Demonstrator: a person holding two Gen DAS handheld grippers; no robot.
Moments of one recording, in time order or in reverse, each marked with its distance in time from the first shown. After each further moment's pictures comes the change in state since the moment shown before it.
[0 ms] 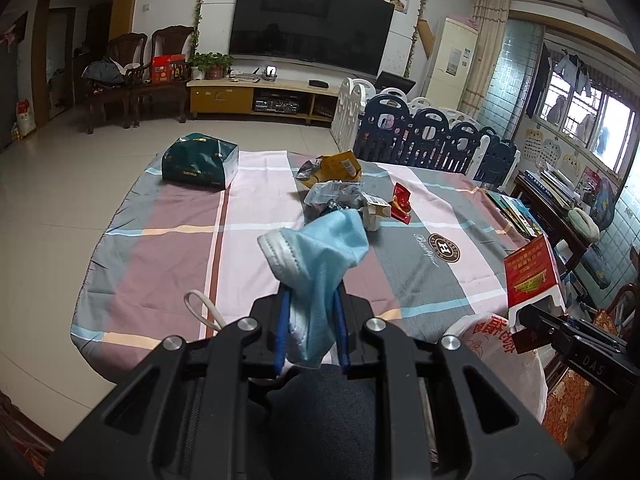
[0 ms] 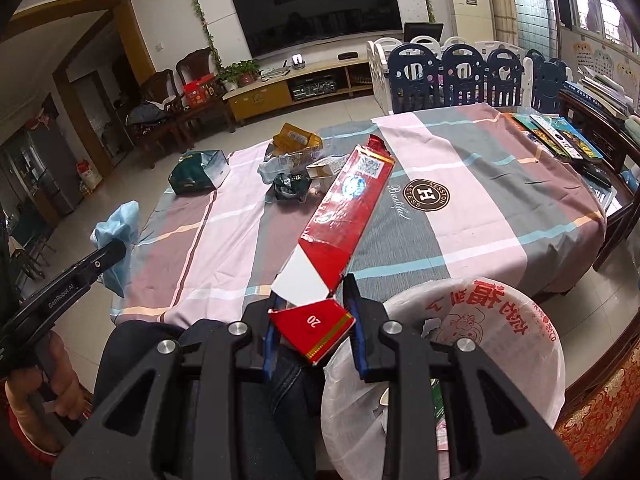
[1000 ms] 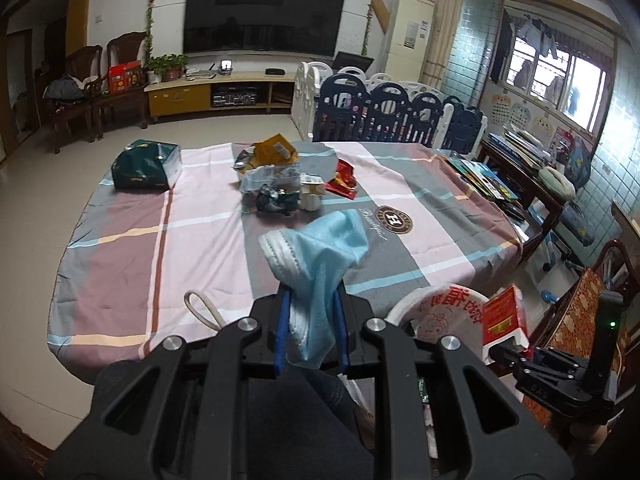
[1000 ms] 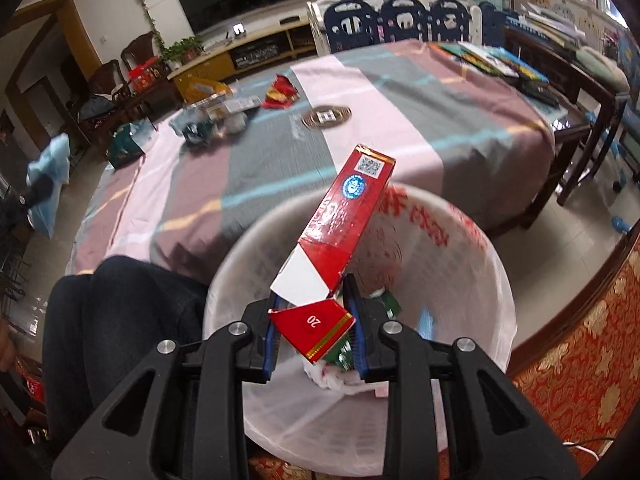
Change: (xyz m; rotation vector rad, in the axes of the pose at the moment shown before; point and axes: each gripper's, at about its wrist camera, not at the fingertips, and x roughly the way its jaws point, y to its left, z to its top) left arm -0.004 -0.081 -0.011 0.141 0.059 -0.101; right arm -0.004 -0.101 -0.078 0.130 0.141 -0.129
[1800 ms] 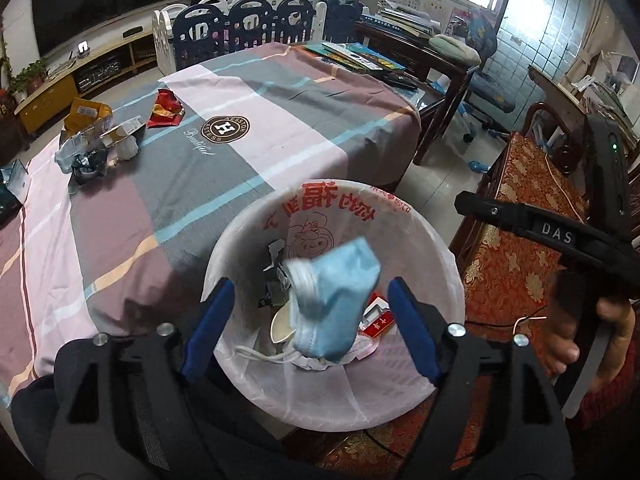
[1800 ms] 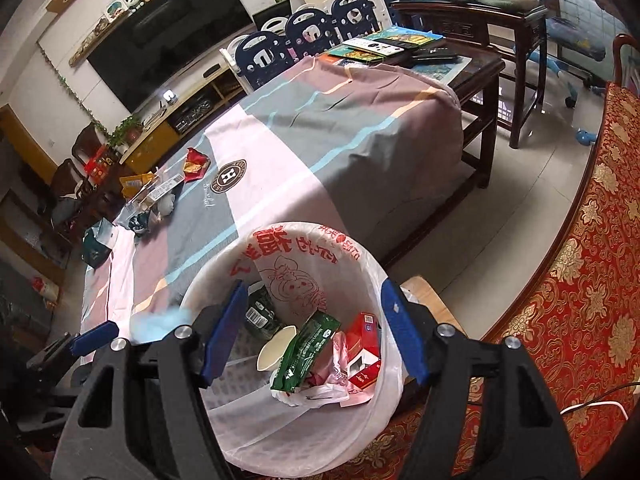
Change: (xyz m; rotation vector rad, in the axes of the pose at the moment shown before) left arm 0.067 -0.147 -0.048 0.333 0.302 -0.290; right arm -0.045 -0.110 0.006 0.342 -0.110 -0.030
